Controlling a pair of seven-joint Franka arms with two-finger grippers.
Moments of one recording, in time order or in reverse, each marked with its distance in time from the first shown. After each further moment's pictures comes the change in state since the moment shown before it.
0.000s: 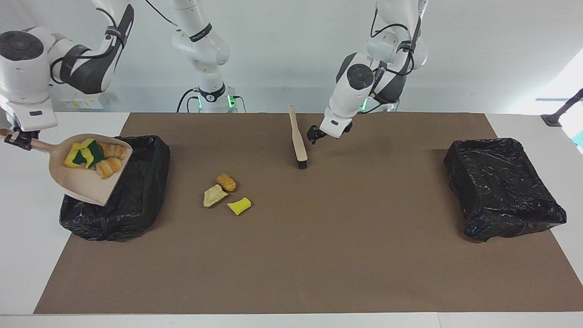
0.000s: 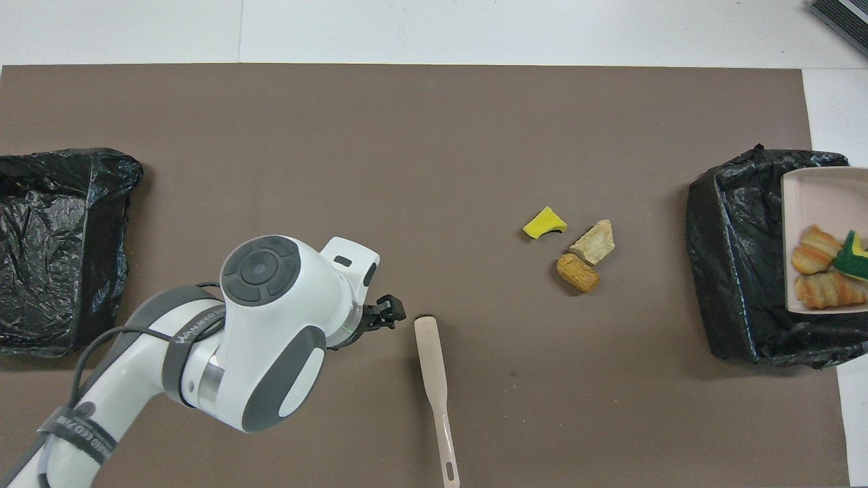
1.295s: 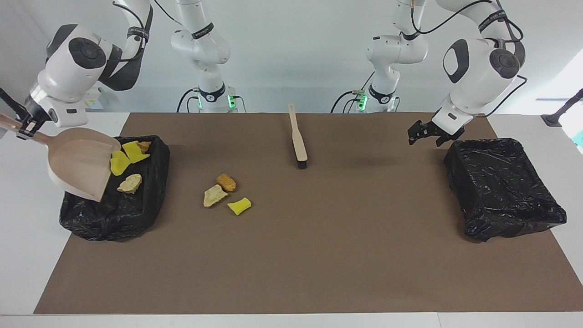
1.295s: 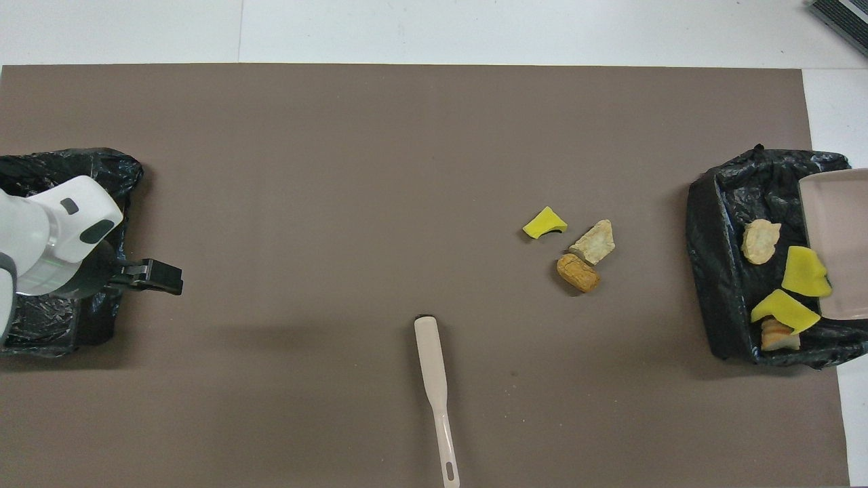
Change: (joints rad) left arm 0.512 -0.117 -0.002 0.134 0.173 -0.290 0.780; right arm 0.060 -0.096 0.004 -0.097 -0.289 0.058 0.089
